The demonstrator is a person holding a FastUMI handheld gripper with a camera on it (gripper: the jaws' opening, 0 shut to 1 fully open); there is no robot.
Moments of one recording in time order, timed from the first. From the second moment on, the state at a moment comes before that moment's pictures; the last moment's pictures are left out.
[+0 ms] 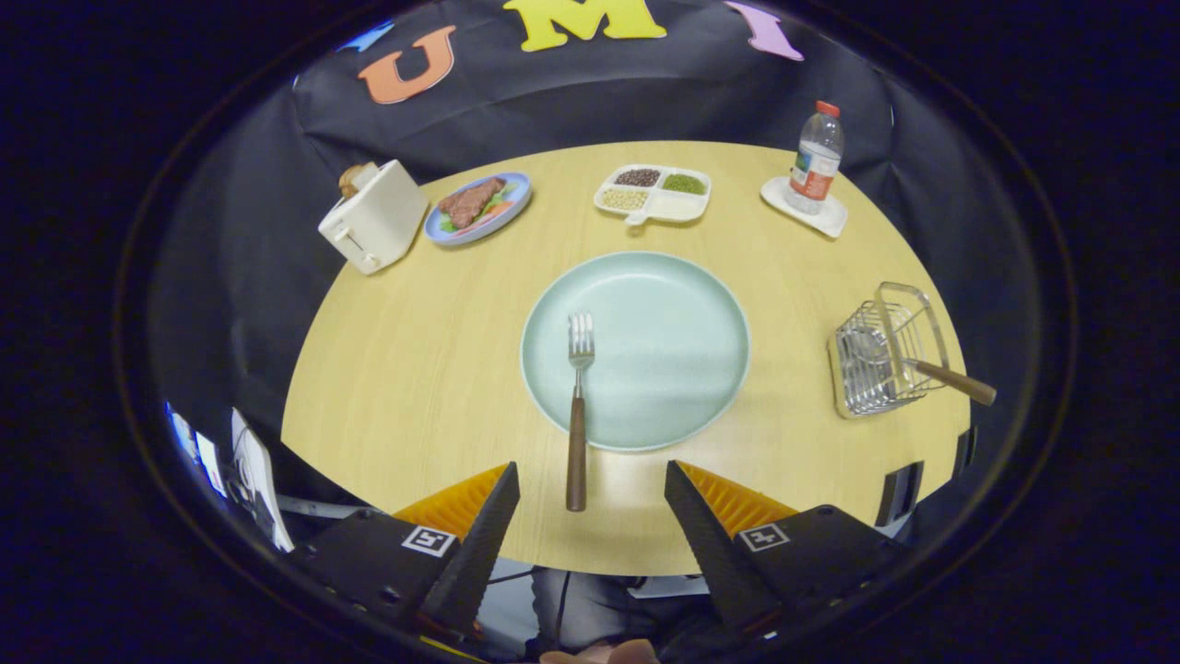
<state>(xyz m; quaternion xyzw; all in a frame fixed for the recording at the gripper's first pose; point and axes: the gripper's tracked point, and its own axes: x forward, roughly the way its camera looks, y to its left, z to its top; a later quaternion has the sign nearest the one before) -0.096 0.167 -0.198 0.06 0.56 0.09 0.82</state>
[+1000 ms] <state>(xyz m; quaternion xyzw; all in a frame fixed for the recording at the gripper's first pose) -0.093 0.178 -0.262 0.03 0.60 0.08 0.80</state>
